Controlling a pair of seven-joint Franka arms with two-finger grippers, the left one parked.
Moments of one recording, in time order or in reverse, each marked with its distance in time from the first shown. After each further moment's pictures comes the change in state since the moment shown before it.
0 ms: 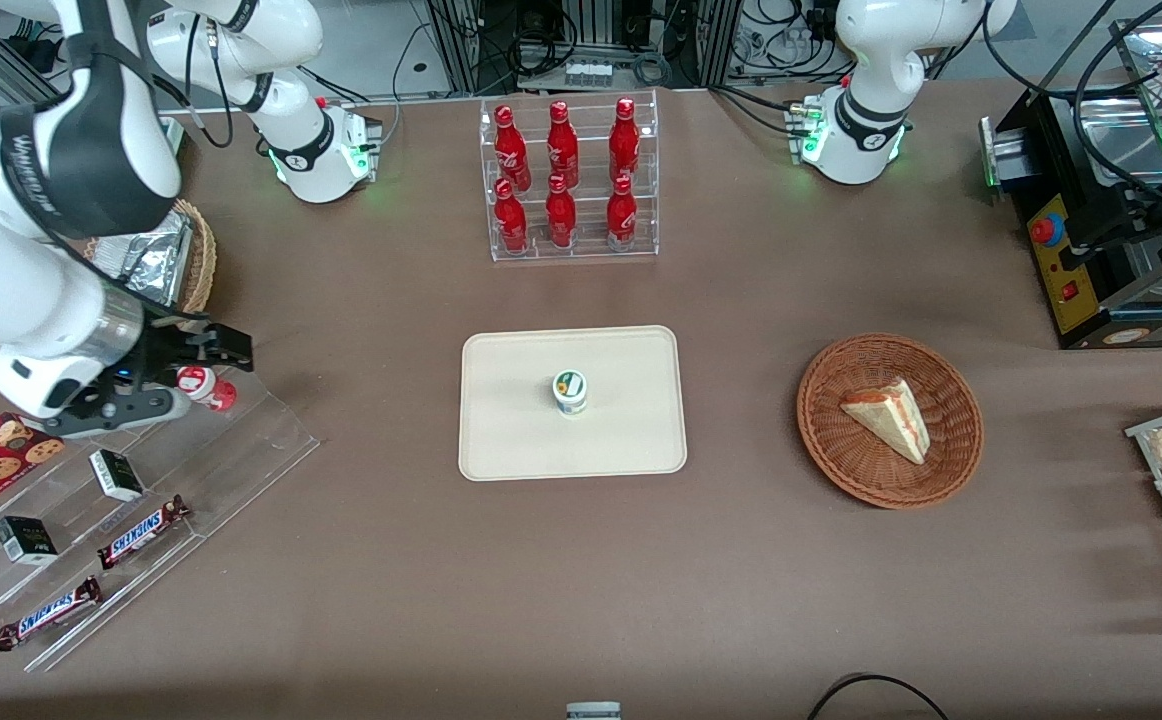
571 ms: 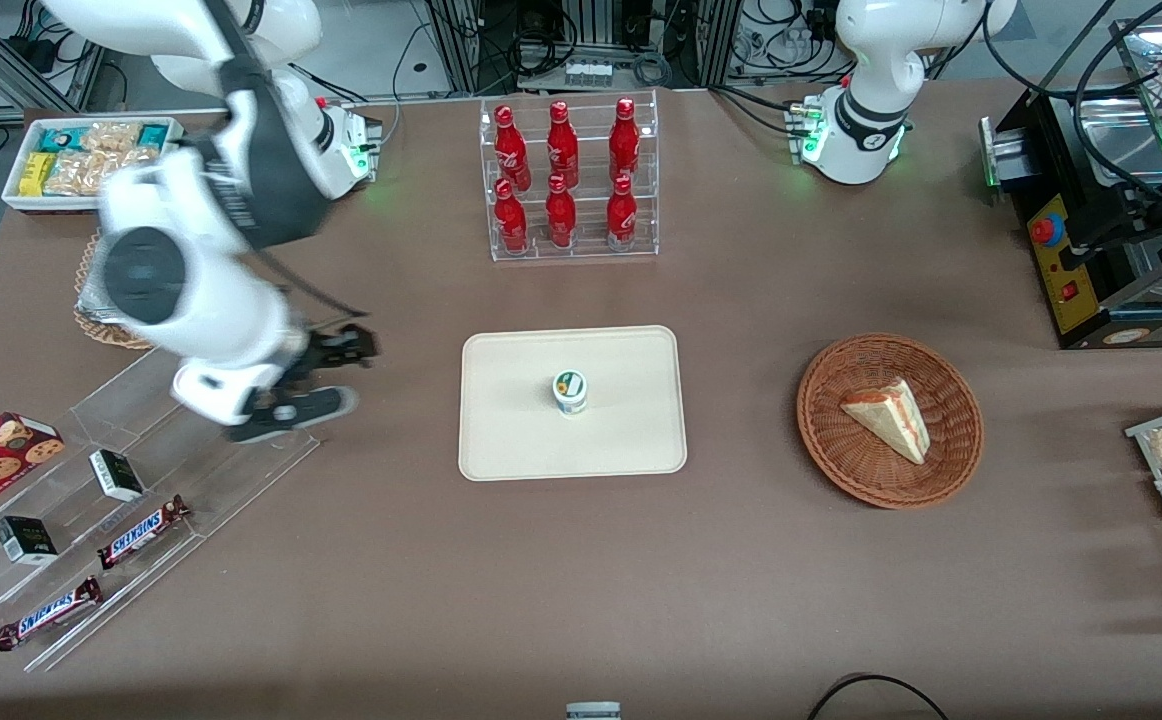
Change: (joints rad) arm 0.177 0.105 -0.004 0.066 -0.001 0.007 0.060
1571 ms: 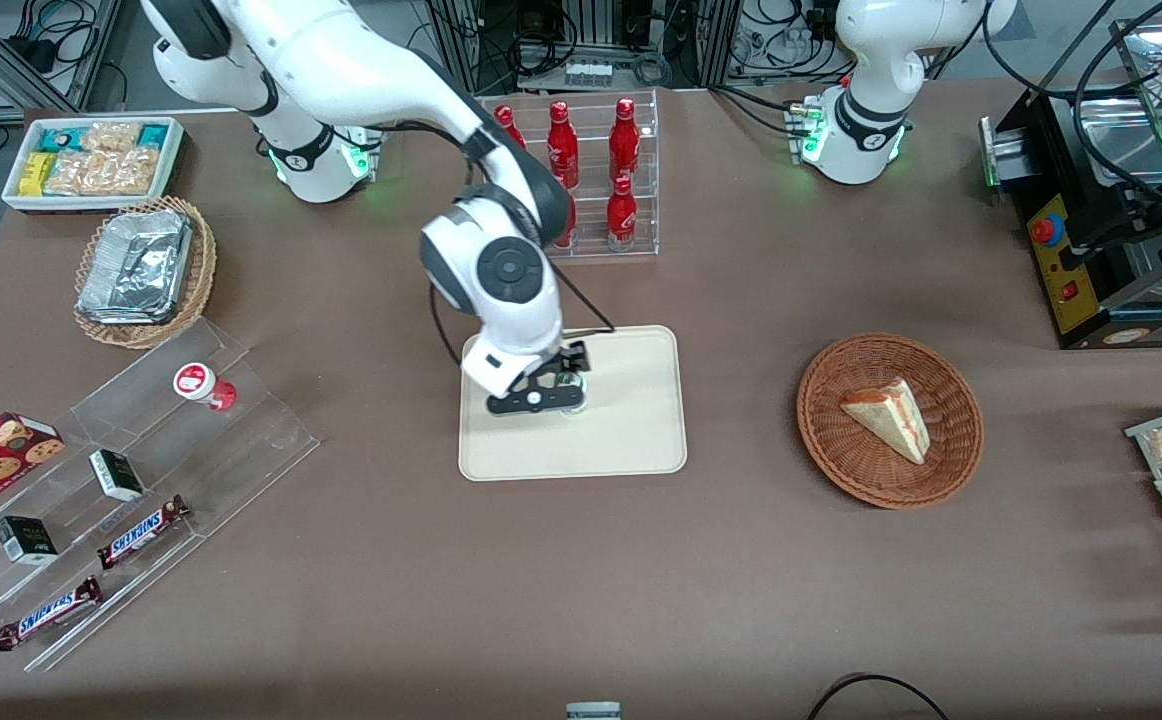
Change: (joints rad) arm 0.404 0.299 0.001 0.018 -0.002 0.361 0.556
